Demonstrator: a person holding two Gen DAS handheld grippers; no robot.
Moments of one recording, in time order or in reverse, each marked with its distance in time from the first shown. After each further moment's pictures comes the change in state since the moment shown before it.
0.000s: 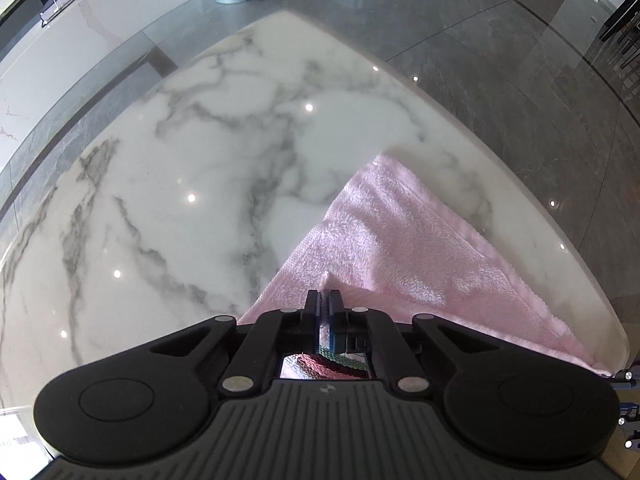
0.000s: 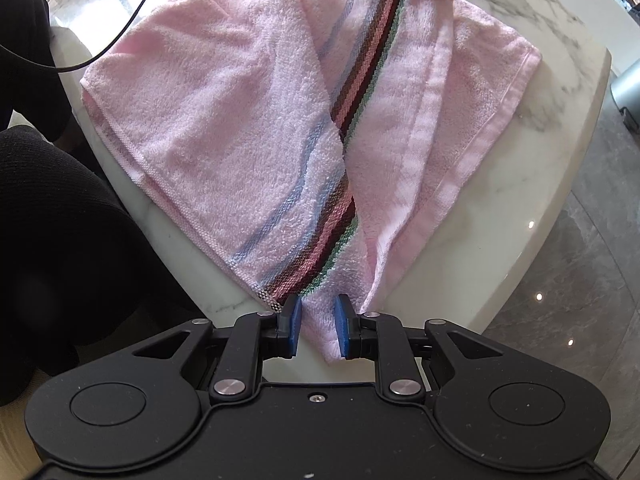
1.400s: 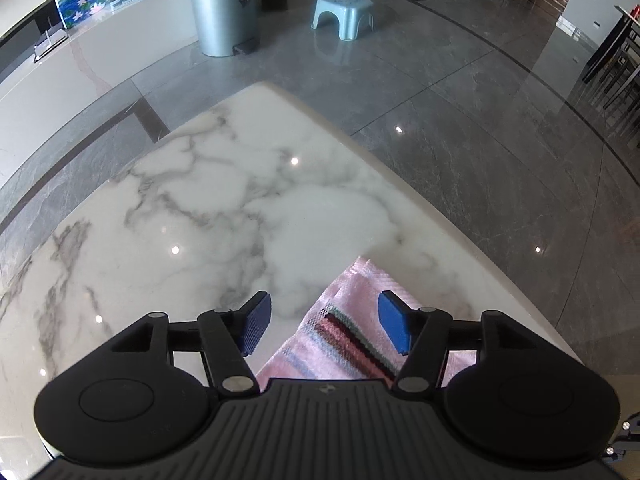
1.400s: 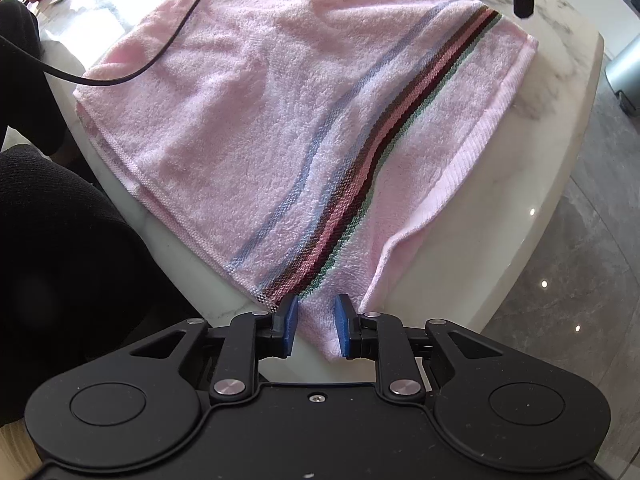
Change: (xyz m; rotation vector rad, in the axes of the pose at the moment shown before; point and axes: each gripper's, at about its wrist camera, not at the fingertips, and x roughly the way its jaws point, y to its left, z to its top) left arm 0.002 0.005 0.029 -0.055 -0.154 -0.058; right arm -0.005 0.005 -0.055 0.054 0.009 -0.002
